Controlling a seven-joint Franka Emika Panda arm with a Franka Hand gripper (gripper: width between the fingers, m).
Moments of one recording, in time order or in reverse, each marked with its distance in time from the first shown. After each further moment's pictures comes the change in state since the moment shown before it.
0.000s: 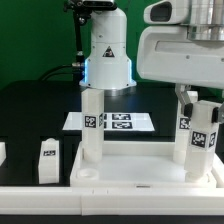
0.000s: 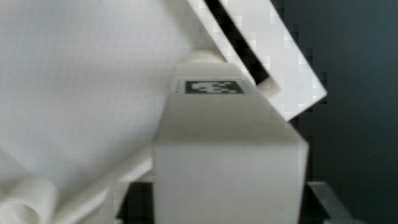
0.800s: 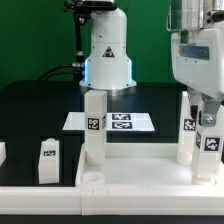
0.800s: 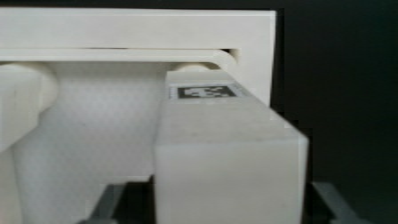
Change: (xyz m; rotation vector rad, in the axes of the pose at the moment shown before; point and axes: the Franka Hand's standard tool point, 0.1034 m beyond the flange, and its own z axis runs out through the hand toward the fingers) arm 0.000 0.000 0.002 0.060 -0.048 0.665
